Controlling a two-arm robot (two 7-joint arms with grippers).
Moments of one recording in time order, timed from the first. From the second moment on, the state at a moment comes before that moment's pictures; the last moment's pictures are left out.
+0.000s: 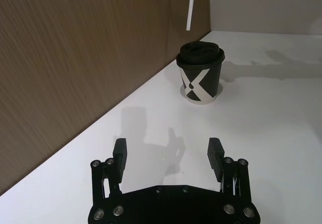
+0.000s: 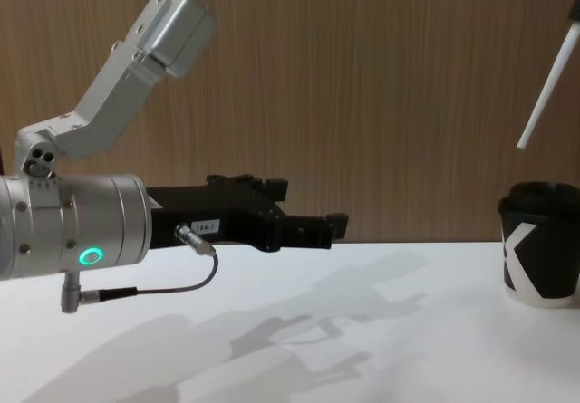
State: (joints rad) left arm -0.42 0.35 0.45 -1.43 -0.28 0.09 -0.57; right arm 0.49 0.43 -0.19 -1.35 0.72 0.06 0.36
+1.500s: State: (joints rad) left arm -0.42 0.35 0.45 -1.43 -0.28 0.09 -0.57; right arm 0.42 0.53 -0.22 -1.39 0.55 -0.09 0.51
